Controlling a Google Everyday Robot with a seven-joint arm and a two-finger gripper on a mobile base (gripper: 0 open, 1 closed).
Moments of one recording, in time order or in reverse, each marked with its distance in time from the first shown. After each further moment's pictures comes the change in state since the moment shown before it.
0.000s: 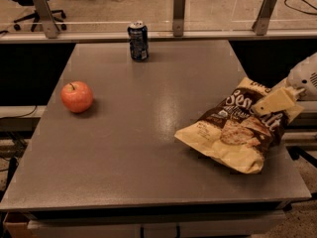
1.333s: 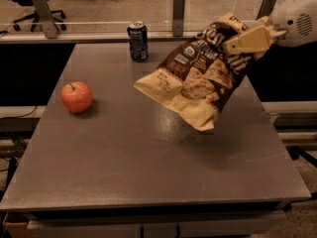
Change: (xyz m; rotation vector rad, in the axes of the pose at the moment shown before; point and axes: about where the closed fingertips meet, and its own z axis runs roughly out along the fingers) arm -0.153 0.037 -0.048 -0.030 -0.387 -0.205
